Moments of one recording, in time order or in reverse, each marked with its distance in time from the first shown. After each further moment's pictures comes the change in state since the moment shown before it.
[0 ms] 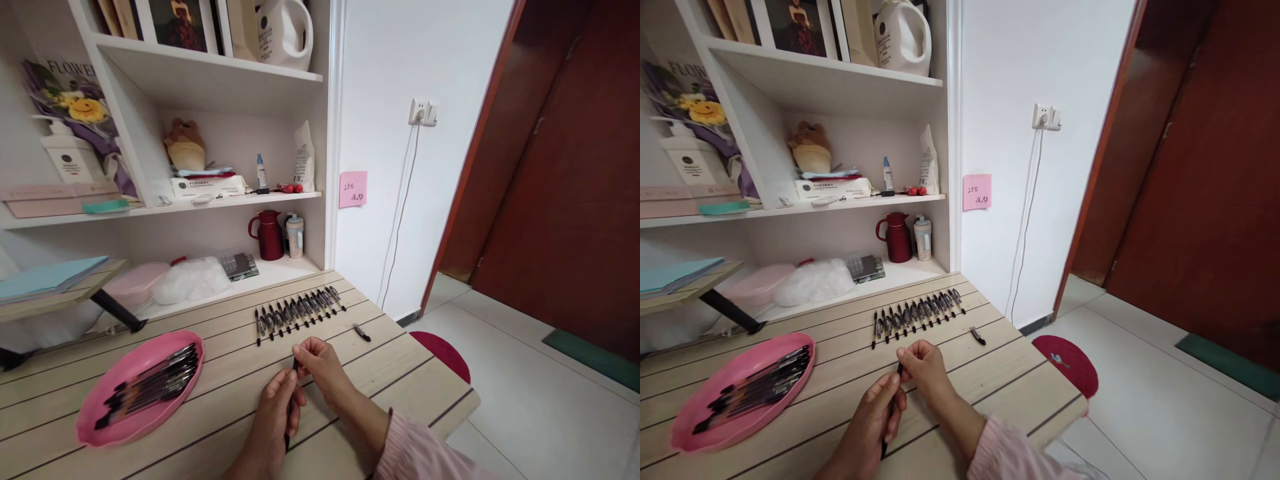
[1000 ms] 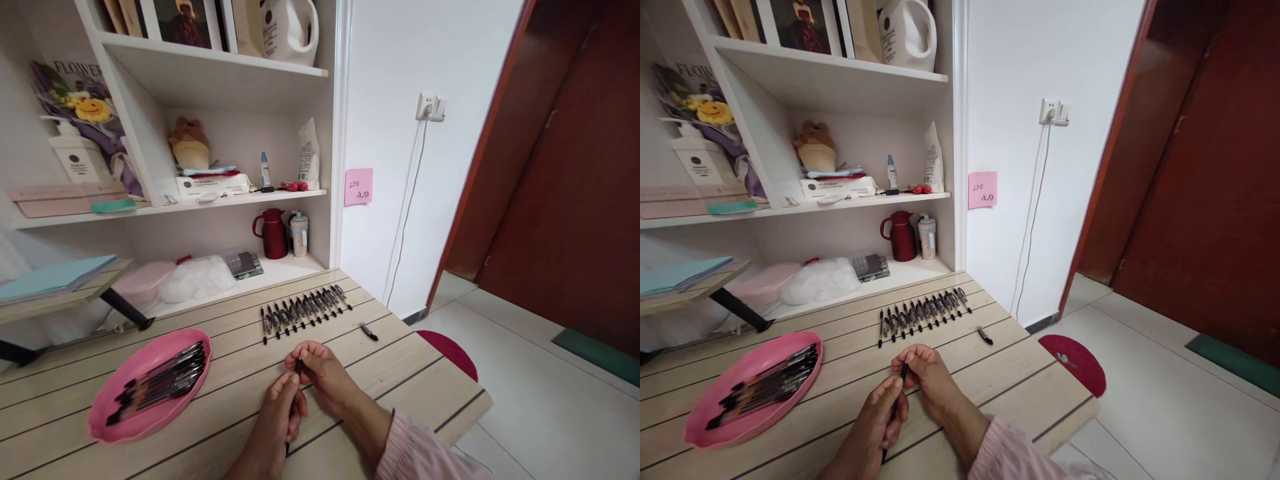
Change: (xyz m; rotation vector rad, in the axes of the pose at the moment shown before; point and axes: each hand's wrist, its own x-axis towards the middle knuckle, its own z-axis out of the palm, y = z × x) left_hand -0.001 -0.006 -0.012 0.052 -0.014 -0.029; right_hand 0.000 0.011 0.004 0.404 -0.226 0.093
